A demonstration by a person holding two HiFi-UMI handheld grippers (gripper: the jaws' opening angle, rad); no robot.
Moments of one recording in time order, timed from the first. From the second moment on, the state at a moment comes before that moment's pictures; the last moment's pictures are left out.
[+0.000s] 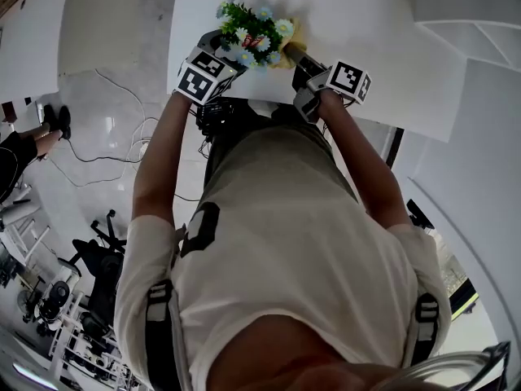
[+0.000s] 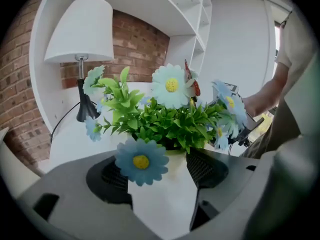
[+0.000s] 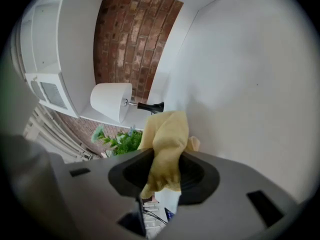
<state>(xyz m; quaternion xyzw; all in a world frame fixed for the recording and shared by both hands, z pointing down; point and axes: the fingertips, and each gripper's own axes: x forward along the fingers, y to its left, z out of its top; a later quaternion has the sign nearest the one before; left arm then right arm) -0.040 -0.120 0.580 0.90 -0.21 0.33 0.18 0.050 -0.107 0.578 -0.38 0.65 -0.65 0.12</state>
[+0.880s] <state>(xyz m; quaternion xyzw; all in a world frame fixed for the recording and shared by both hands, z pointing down) -0.056 -0.109 0.582 0.88 -0.30 0.30 0.21 0.056 -0.104 0.582 -0.35 0.67 -0.65 0.09</state>
